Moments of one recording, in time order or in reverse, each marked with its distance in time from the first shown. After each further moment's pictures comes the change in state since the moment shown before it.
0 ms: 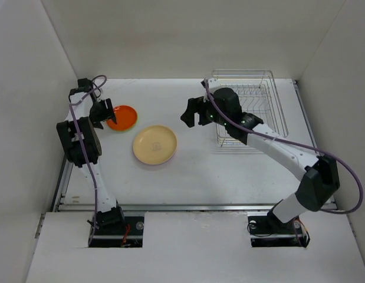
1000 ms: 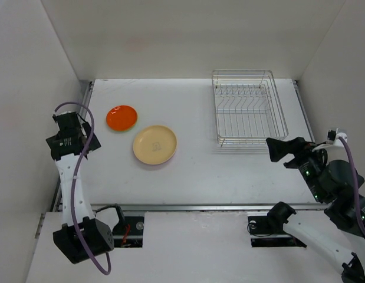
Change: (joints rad) left arm 0.061 -1.125 -0.755 0.017 -0.500 -0.065; right arm 0.000 -1.161 -0.304 -0.541 0.572 0.184
